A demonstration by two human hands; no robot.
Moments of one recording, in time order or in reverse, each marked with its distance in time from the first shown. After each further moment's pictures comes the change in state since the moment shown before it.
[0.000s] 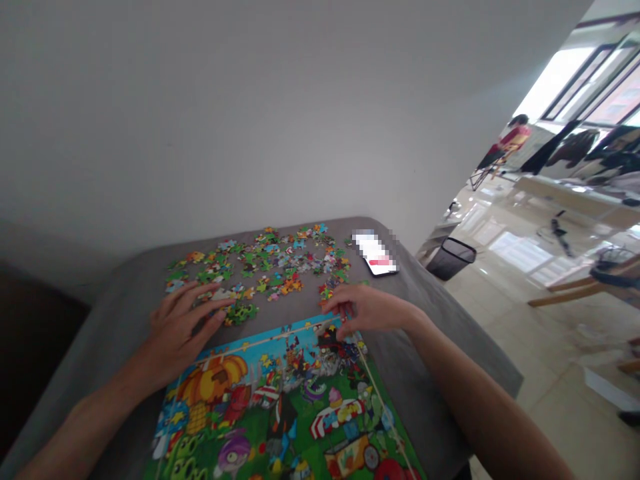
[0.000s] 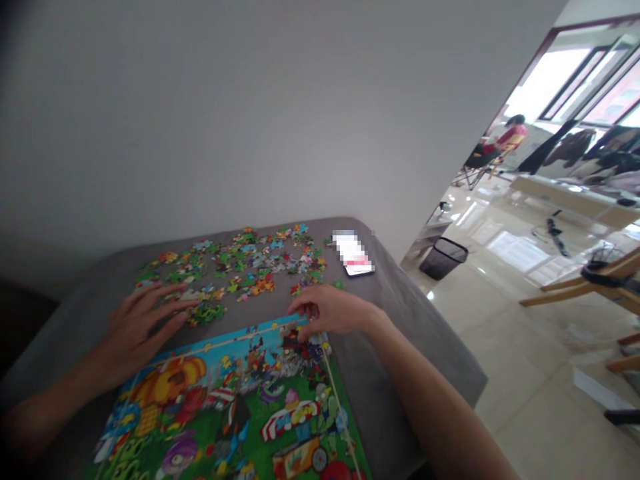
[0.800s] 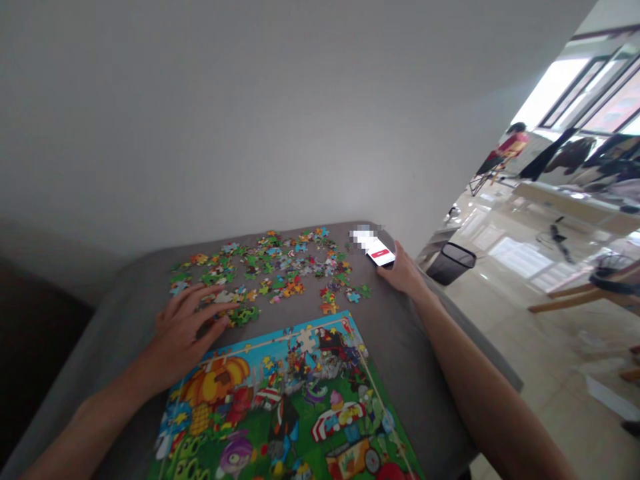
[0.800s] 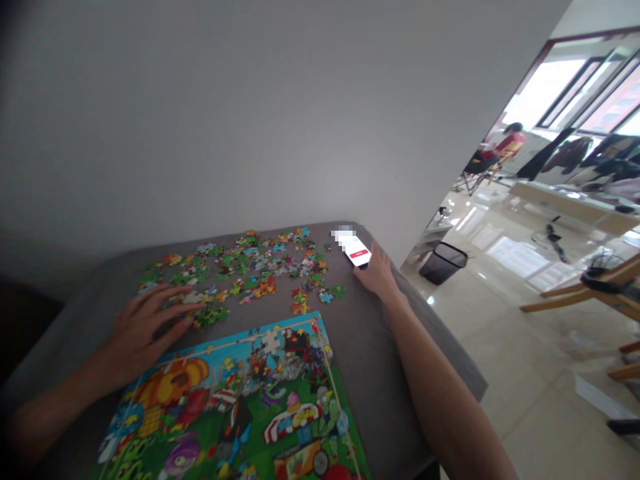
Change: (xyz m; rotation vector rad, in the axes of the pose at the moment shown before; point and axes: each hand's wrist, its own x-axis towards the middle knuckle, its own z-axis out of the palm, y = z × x) left_hand 0.002 0.008 -0.007 0.023 -0.031 -0.006; right_hand -0.025 0.124 -0.048 -0.487 0.768 0.678
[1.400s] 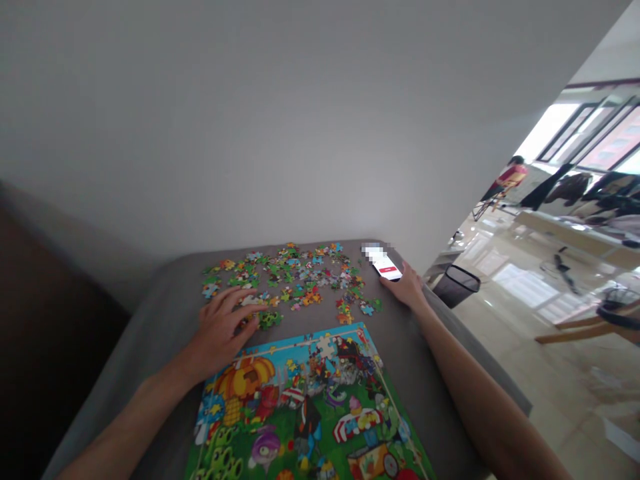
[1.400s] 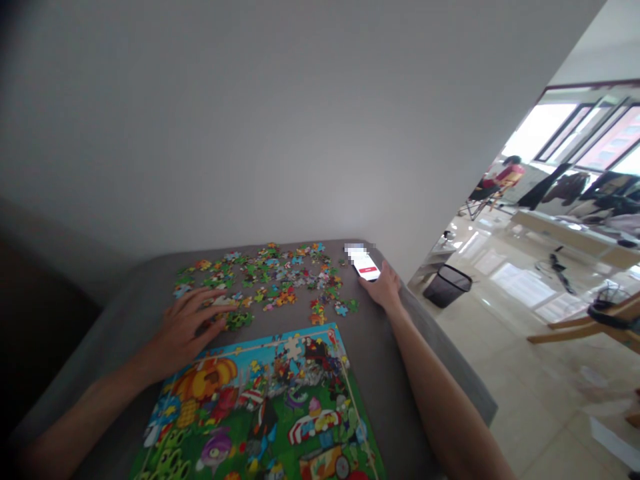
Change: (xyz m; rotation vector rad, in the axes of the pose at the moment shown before) left_hand 0.000 0.012 -0.005 -0.119 0.010 -0.009; right_hand 0.004 -0.007 0.025 -0.053 0.097 0.162
